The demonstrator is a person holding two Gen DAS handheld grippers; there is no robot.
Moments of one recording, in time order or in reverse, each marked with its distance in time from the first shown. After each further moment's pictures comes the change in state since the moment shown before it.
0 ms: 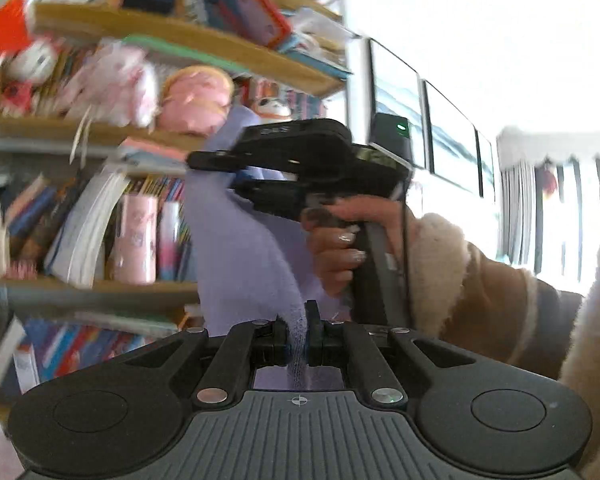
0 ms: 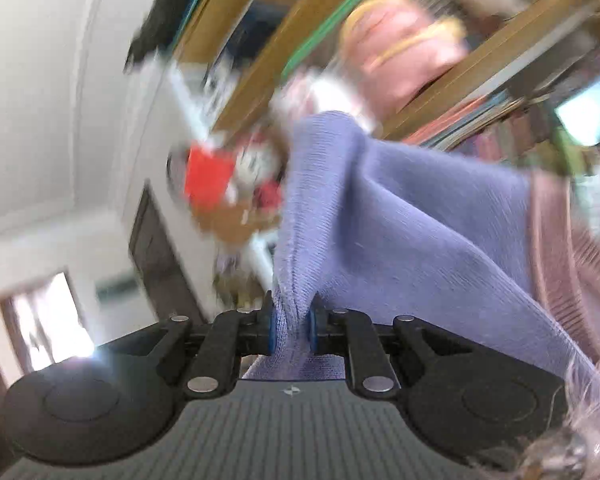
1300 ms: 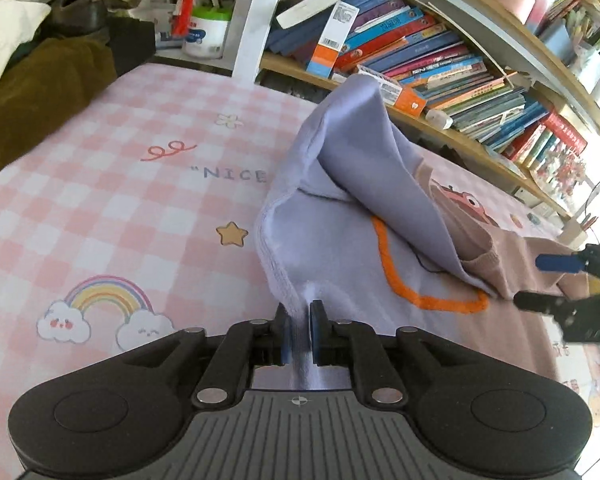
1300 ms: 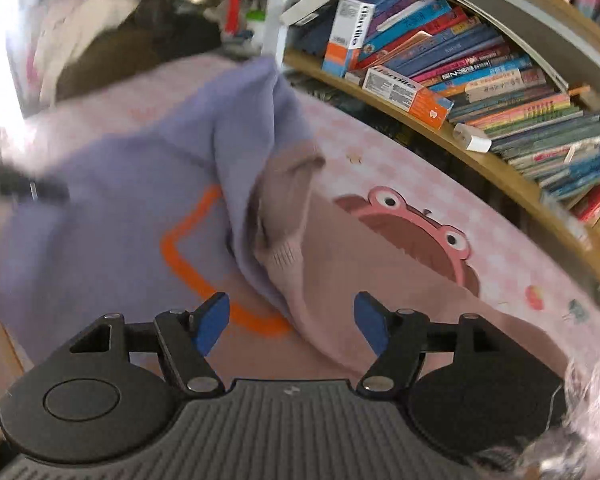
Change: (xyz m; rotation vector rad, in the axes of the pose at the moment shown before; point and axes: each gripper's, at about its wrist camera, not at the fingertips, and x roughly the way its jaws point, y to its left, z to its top) left arm -0.092 0.193 -0.187 -0.549 0.675 0.594; right arm 0.063 -0.018 -0.305 -0.597 0.890 -0.422
